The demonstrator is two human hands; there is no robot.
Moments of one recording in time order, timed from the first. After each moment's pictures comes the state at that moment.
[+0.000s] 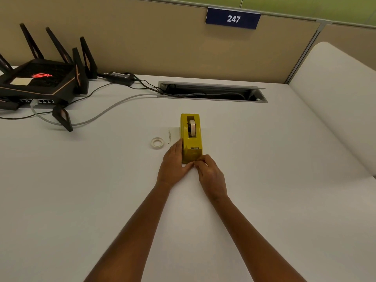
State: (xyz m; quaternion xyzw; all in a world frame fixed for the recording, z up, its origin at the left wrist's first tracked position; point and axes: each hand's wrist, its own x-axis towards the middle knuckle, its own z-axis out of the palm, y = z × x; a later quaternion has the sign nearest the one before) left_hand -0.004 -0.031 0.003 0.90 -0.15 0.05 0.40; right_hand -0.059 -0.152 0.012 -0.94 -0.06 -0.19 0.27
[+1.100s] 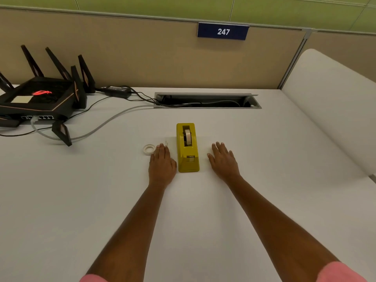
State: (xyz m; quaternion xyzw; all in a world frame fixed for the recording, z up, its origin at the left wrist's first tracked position) left_hand 0.017 -0.019 0.005 0.99 -0.08 0.04 0.13; right_hand 0.003 -0.215 0.018 -0.99 0.02 -0.02 0.11
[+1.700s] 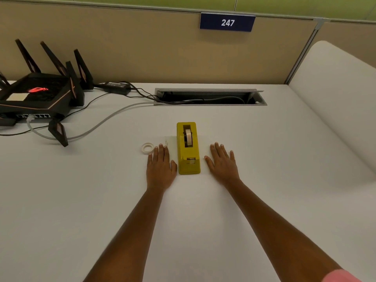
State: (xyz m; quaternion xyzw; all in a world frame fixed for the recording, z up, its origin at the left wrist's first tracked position) left_hand 0.019 -0.017 -0.003 0.99 -0.07 0.02 0.12; right_hand 0.011 -0.214 0.000 -0.99 0.01 -0.01 0.13
